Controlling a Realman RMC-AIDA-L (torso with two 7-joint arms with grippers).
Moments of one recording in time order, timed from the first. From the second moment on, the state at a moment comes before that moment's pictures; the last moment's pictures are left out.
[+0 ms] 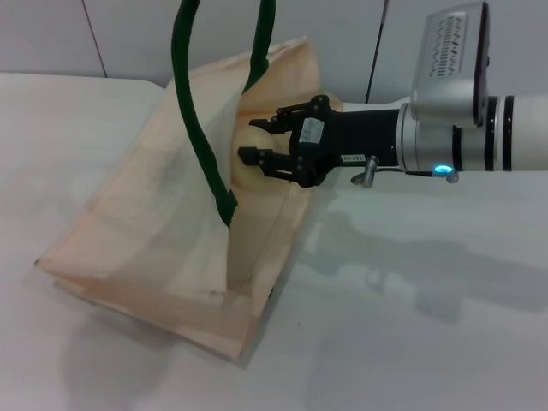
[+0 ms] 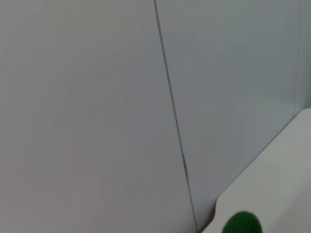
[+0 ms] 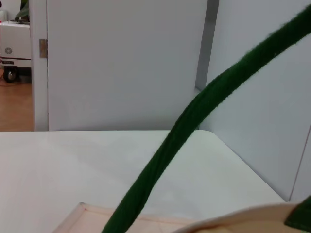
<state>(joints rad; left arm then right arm) -0.72 -2.03 1.07 1.82 -0.67 -1.53 0.58 1.03 2.04 2.00 0.19 -1.55 1.16 -2.13</state>
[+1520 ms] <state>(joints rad) -0.69 -2.03 1.04 1.83 -0.67 -1.54 0.60 0.98 2.02 2.00 0.21 -1.54 1.01 -2.03</state>
